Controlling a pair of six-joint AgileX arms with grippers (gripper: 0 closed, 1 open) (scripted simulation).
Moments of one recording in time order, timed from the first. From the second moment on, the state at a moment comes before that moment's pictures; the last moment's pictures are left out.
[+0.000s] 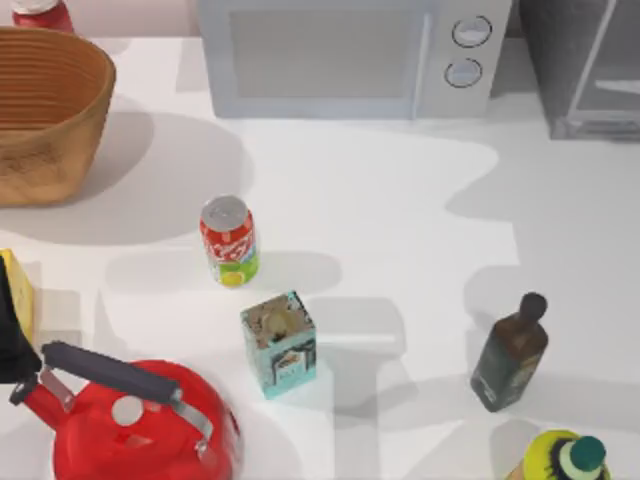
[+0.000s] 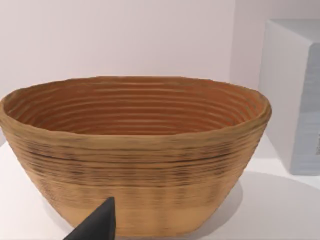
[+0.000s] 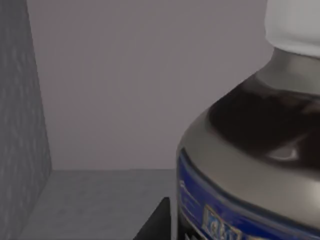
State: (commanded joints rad) left arm 0.00 0.00 0.00 0.00 0.00 0.00; right arm -0.28 1.93 1.00 0.91 -0.24 0.01
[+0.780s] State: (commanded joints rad) left arm 0.00 0.00 0.00 0.00 0.00 0.00; right arm -0.31 1.71 0.69 1.01 -0.28 0.02
